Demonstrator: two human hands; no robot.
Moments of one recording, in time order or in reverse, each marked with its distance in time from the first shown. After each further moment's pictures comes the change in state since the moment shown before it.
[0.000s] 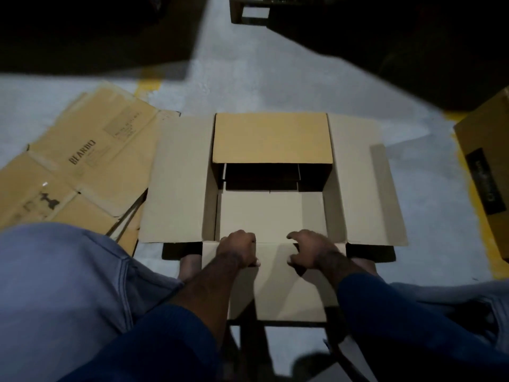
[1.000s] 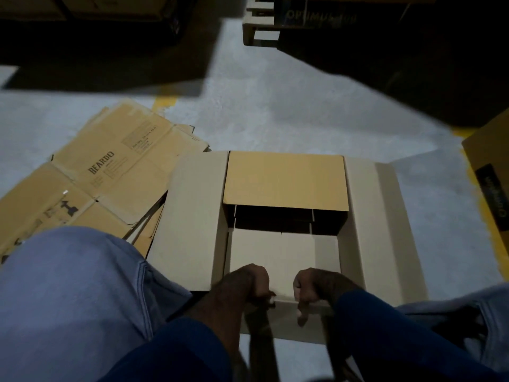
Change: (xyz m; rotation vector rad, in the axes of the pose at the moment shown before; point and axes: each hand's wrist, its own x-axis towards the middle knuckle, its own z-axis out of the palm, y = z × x) left_hand -0.025 0.011 0.013 0.126 -0.526 0.082; right_hand -0.011 -0.026 0.025 0.109 -0.523 0.113
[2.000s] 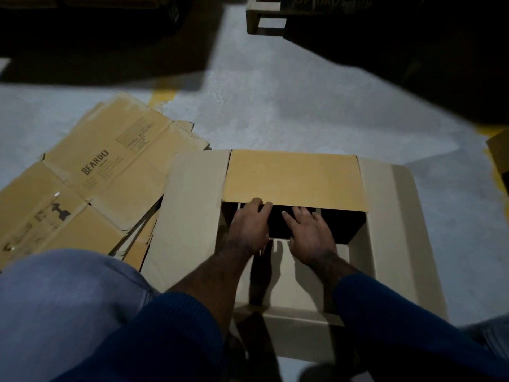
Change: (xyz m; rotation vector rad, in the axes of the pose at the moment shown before) left_hand 0.024 -0.025 -0.102 0.043 1.092 0.151; right_hand 0.035 -0.030 -0.083 -0.384 0.969 -0.149
